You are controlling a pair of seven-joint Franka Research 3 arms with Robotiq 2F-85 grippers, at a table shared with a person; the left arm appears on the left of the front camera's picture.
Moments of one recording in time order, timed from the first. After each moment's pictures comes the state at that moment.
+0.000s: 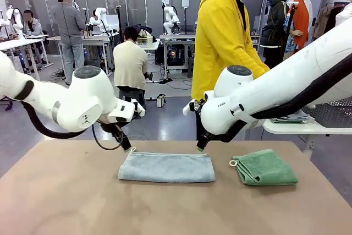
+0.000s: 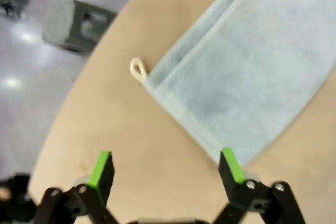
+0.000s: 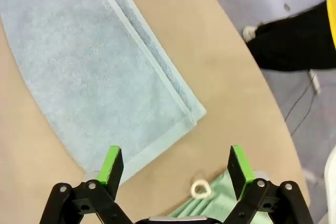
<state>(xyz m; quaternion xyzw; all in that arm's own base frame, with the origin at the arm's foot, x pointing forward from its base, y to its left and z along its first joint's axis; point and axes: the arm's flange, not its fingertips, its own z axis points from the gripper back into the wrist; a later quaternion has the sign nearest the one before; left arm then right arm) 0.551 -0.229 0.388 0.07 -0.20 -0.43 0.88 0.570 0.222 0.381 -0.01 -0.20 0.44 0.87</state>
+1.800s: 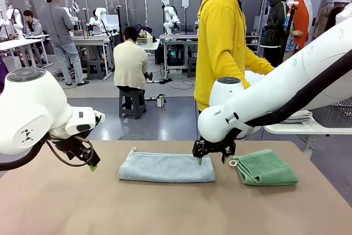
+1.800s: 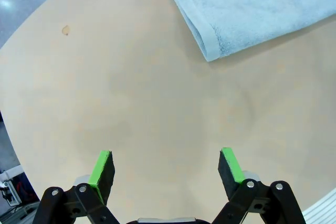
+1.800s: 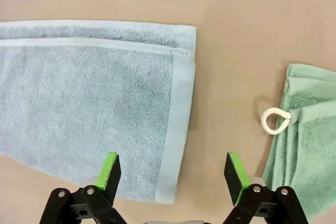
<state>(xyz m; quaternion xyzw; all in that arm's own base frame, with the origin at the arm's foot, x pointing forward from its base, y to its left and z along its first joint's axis) 0.419 -0.156 0.406 0.03 -0.19 -0.24 0.95 0.564 0.224 0.320 0.03 -0.08 0.04 1.00</state>
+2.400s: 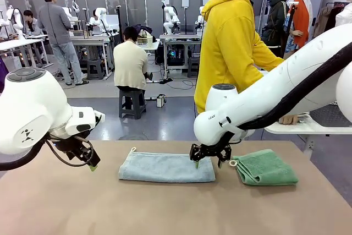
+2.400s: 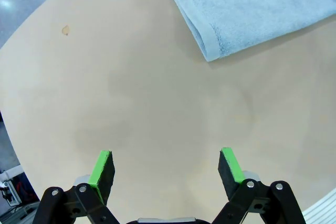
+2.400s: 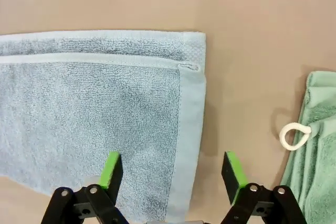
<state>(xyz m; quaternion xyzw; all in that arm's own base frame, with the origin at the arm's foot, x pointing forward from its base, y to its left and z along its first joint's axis) 0.419 -0.156 0.406 0.03 -0.18 -0.24 0.95 0.577 0.232 0.296 0.04 -0.06 0.02 1.00</state>
